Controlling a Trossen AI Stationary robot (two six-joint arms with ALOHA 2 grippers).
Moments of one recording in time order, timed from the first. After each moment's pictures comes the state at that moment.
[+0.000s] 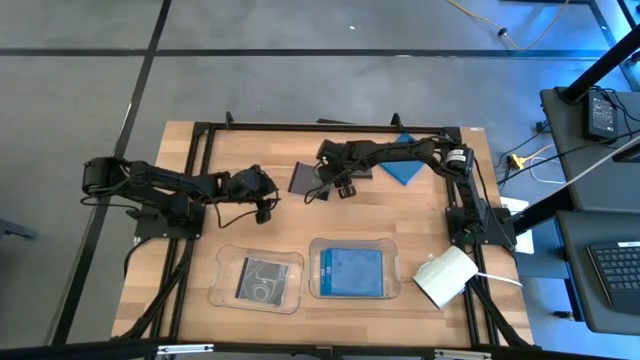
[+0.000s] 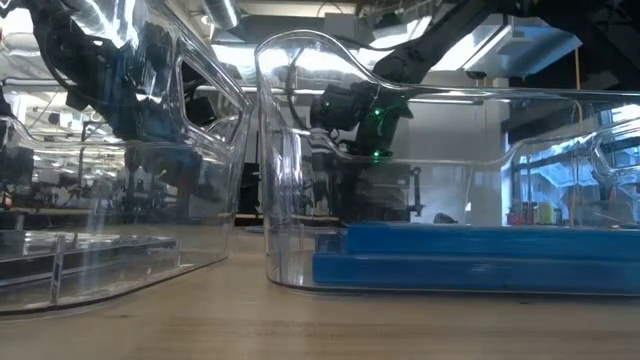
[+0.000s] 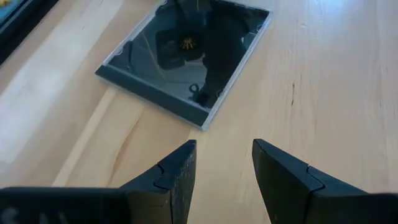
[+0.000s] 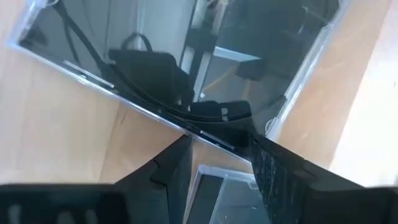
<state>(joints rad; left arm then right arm) 0.22 1.23 0.34 0.18 -0.13 0.00 -0.33 2.11 1.44 -0.54 0.07 -0.68</state>
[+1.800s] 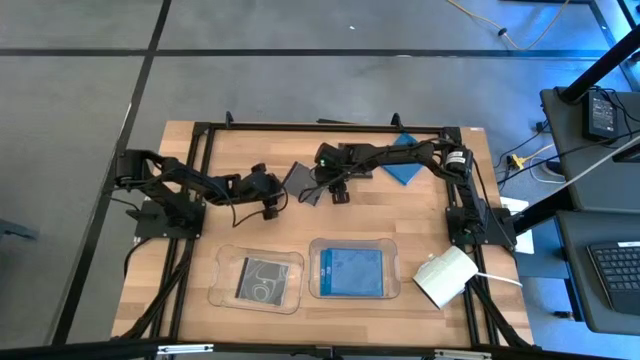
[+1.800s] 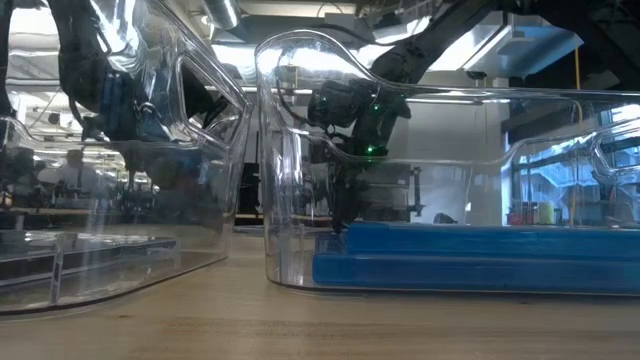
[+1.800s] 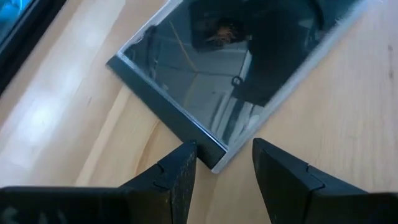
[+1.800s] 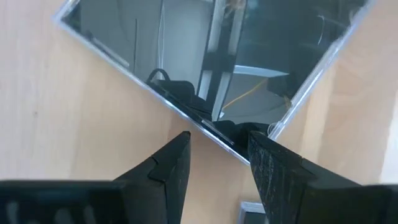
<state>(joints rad) 0.26 1.52 0.34 0.40 -0.25 0.11 -0.29 2.11 1.44 -0.52 -0.04 -0.50</state>
